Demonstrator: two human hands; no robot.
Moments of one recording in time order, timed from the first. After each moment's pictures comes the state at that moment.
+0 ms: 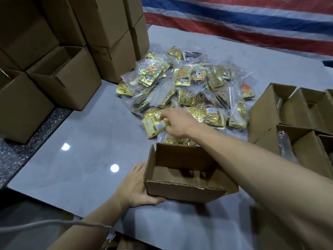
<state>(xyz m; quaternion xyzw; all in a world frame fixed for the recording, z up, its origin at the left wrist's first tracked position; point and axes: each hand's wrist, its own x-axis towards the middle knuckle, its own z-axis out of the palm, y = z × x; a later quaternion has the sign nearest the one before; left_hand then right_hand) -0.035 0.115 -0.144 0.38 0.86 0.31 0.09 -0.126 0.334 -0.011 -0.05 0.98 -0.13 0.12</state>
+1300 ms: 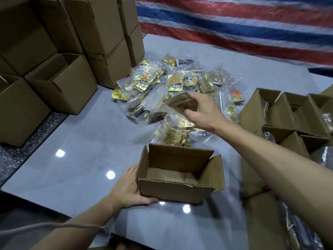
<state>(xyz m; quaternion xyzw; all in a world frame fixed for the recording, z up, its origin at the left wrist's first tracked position) -0.028 0.117 -0.130 0.35 0.88 0.32 0.10 -0.079 0.399 0.055 -0.02 0.94 -0.34 -0.06</state>
